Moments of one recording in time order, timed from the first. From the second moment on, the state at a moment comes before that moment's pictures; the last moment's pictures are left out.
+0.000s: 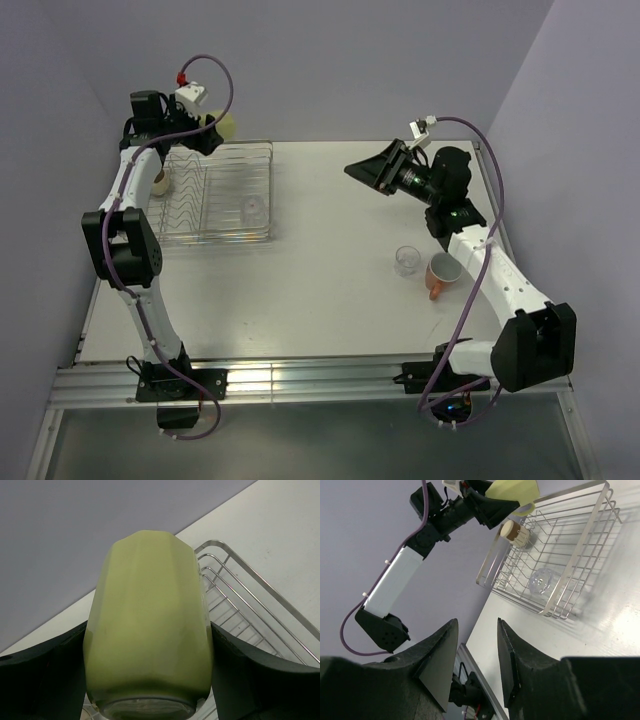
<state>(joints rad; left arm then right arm) 0.07 2.04 1.89 -0.29 0.61 0.36 0.23 1.26 1.04 0.22 -0.66 0.95</state>
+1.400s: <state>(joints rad) -0.10 2.12 2.01 -0.62 0.34 0.39 0.23 1.33 0.99 0.32 -0.69 0.97</state>
